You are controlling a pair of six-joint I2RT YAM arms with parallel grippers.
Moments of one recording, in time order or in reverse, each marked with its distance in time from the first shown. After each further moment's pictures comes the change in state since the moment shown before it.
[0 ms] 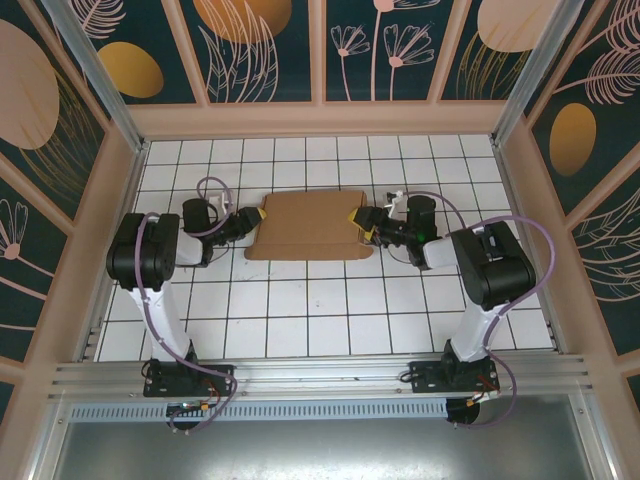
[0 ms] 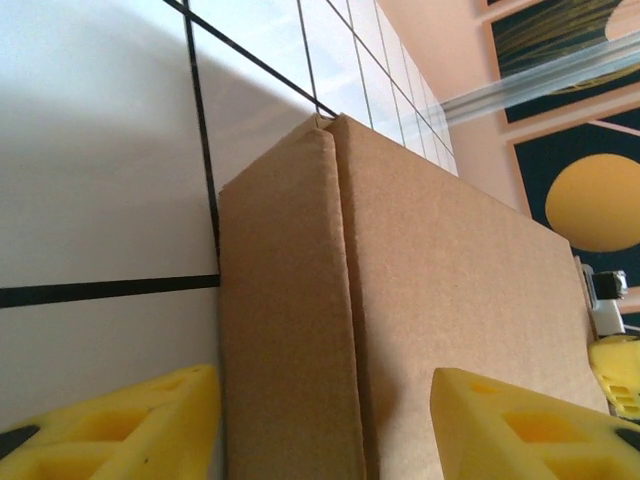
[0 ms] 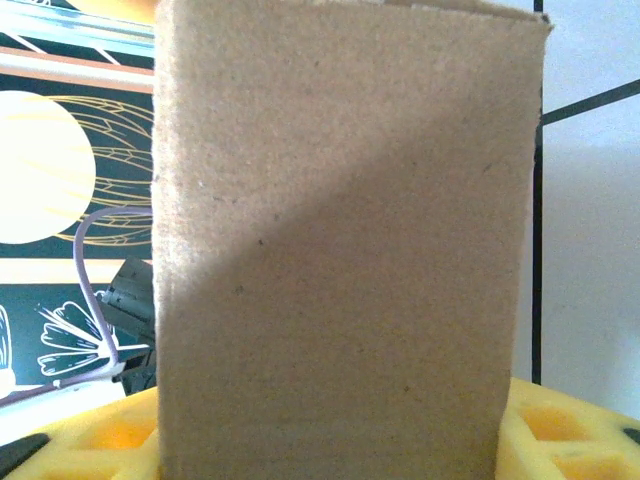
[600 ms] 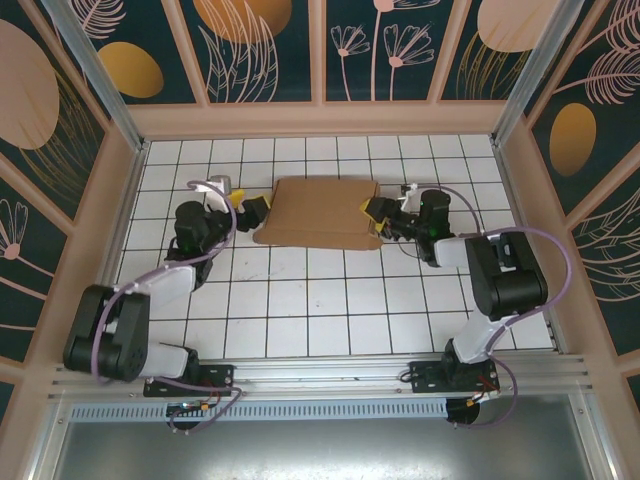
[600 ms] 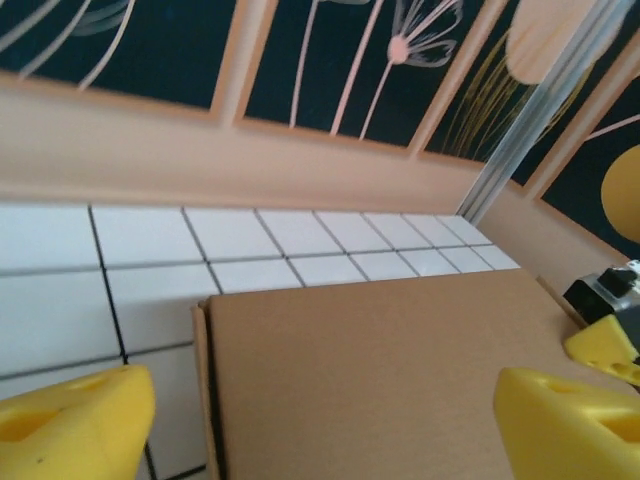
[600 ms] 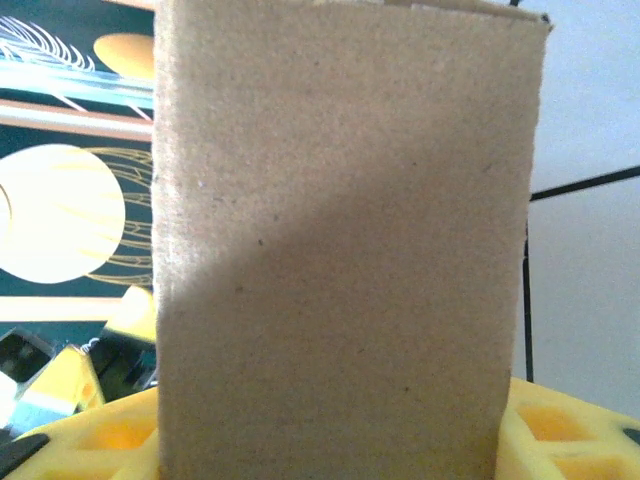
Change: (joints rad) left arm -0.257 -0.675 -0.195 -0.075 -0.543 0.458; right arm -0.098 -0.108 0.003 -0.069 -0.005 0.013
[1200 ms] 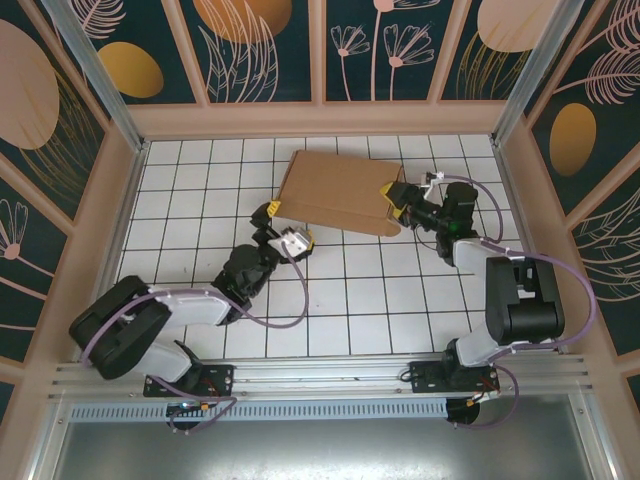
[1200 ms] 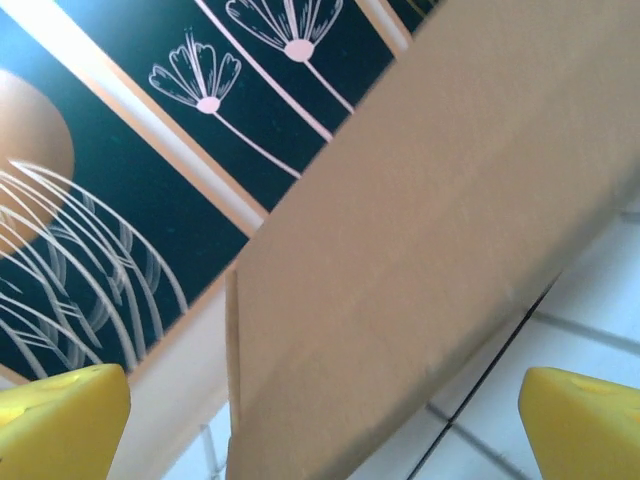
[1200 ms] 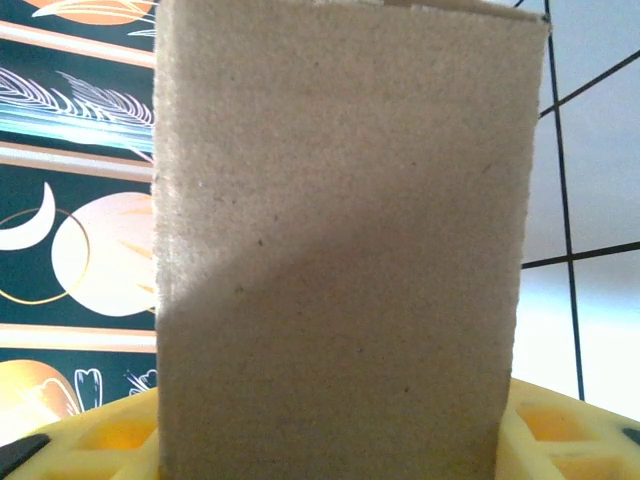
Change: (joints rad) left arm -0.483 0.169 -0.132 0.379 -0.587 1.088; right arm -0.095 -0.168 0.001 -0.042 -0.034 0.078
